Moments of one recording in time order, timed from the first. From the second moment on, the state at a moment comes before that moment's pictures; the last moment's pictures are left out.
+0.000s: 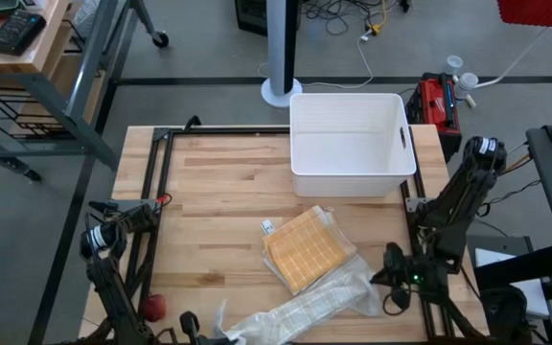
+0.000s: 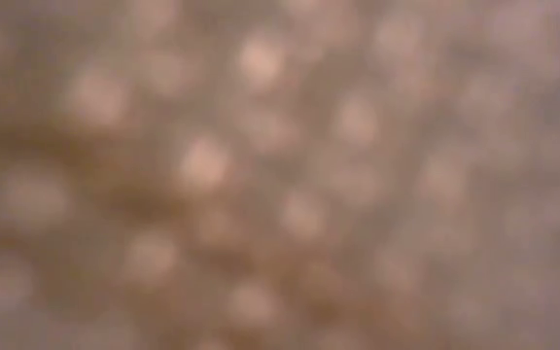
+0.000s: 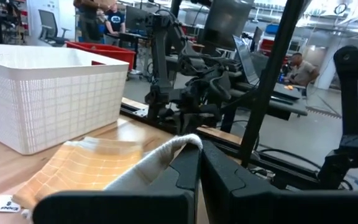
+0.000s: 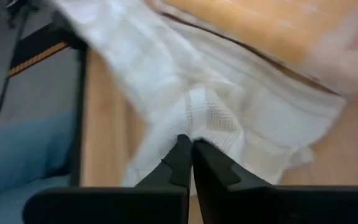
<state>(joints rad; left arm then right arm) -1.14 2.04 1.68 -0.15 -1.57 -0.78 1.16 1.15 0.49 -0.26 0.63 1.31</state>
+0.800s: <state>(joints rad) -1.21 2.04 2.12 -0.15 -1.56 -0.30 1.38 0.97 1.06 -0.76 1.09 0.78</state>
